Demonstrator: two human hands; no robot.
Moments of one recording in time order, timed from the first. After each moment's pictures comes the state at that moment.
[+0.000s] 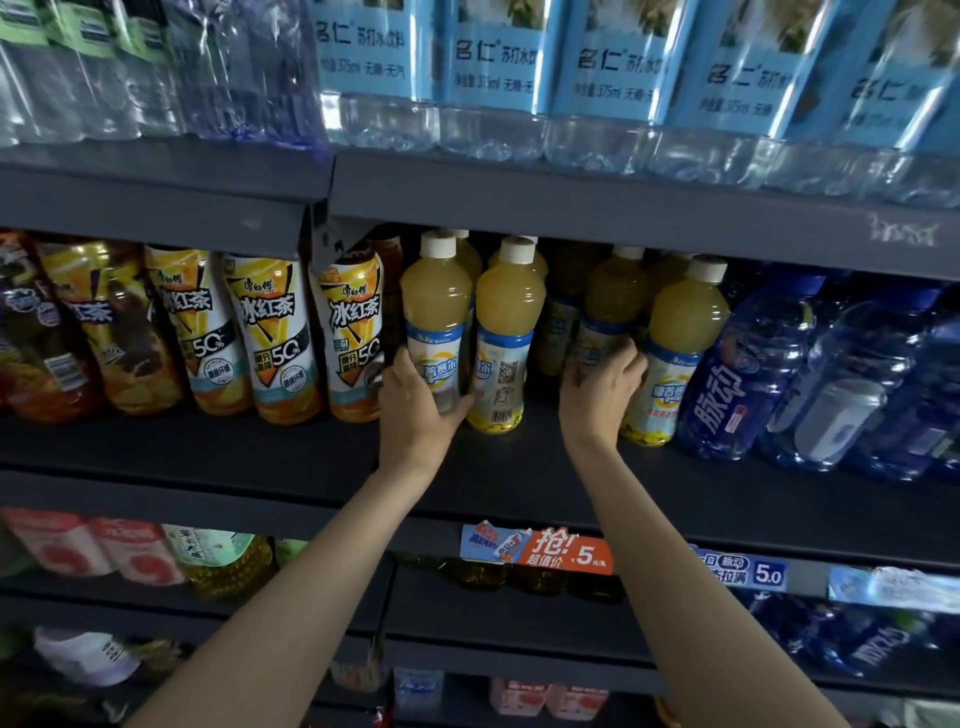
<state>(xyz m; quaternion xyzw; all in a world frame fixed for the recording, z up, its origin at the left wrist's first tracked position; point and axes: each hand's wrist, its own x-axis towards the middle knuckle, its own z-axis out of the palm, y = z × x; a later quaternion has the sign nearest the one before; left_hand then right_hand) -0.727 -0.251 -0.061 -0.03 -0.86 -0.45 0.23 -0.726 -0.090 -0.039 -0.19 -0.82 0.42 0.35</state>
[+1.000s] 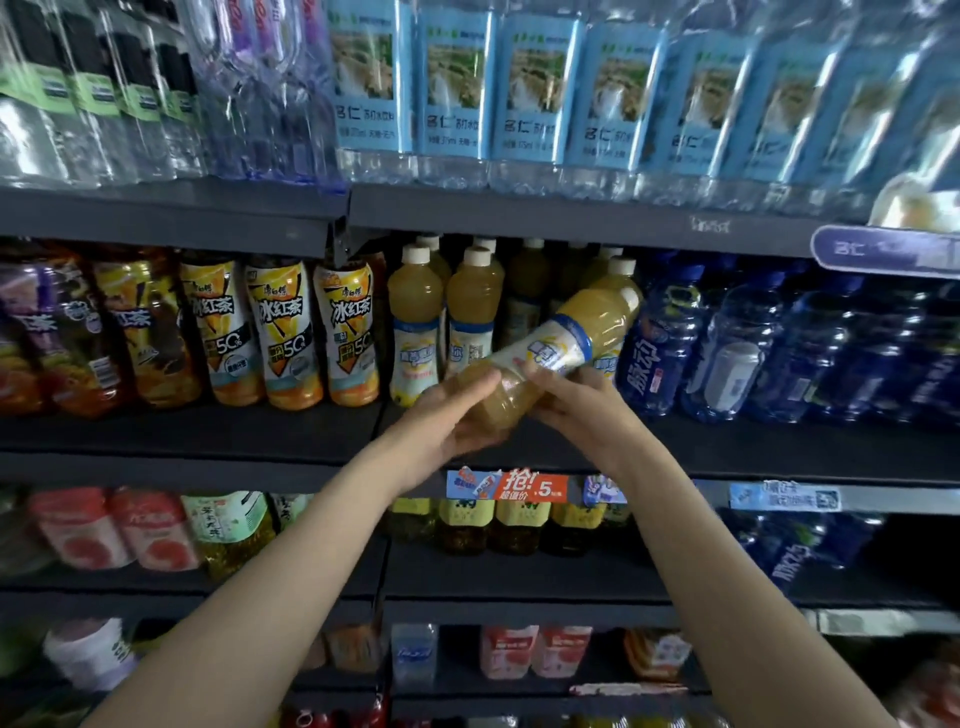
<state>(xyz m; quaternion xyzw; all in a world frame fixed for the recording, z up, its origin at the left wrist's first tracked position) -0.623 -0.247 -0.008 -0.12 -0.57 -0.78 -0.22 -0.597 -0.081 0.005 -0.04 -0.62 0.78 0.04</state>
